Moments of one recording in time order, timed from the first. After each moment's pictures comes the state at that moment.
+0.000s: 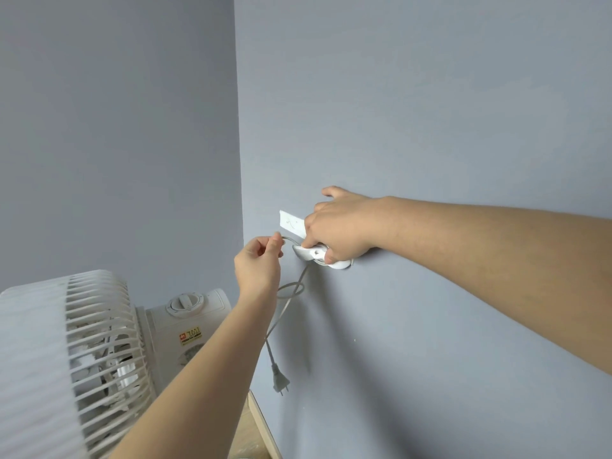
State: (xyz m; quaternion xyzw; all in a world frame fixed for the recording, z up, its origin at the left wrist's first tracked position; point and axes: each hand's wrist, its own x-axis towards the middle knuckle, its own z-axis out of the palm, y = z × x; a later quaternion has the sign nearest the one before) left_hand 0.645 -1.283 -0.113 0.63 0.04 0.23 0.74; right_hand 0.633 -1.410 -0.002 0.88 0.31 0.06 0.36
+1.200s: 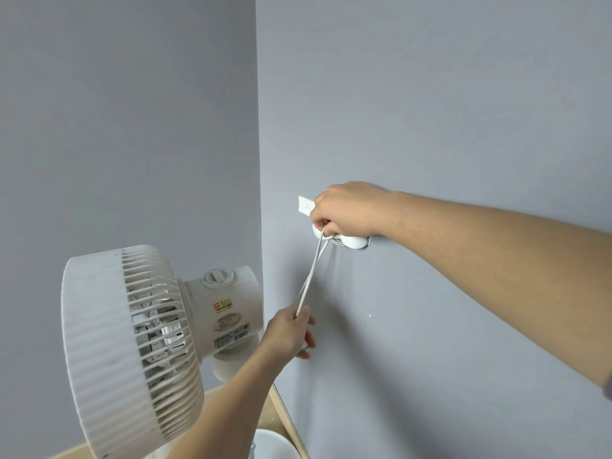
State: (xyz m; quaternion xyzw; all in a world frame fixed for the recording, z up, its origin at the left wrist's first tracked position) left_hand 0.599 -1.268 -0.213 0.80 0.02 -0.02 0.59; right_hand 0.643 -1.401 -0.011 0.92 0.32 0.10 0.20
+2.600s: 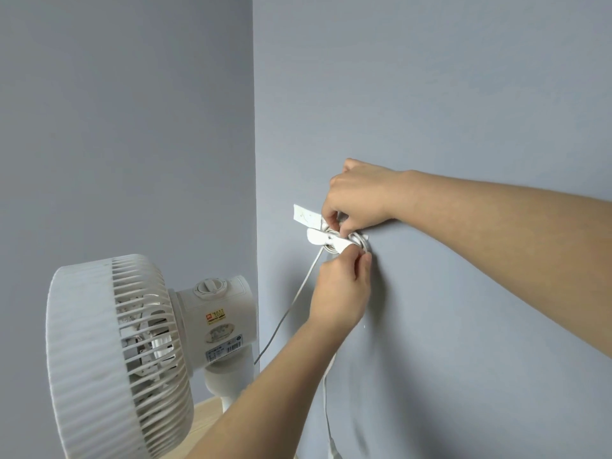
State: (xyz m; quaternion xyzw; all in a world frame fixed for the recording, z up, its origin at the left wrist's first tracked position) left_hand 0.583 -1.345 -0.123 0.81 -0.18 0.25 0.50; right_hand 0.628 -1.414 0.027 0.87 0.33 0.13 0.33
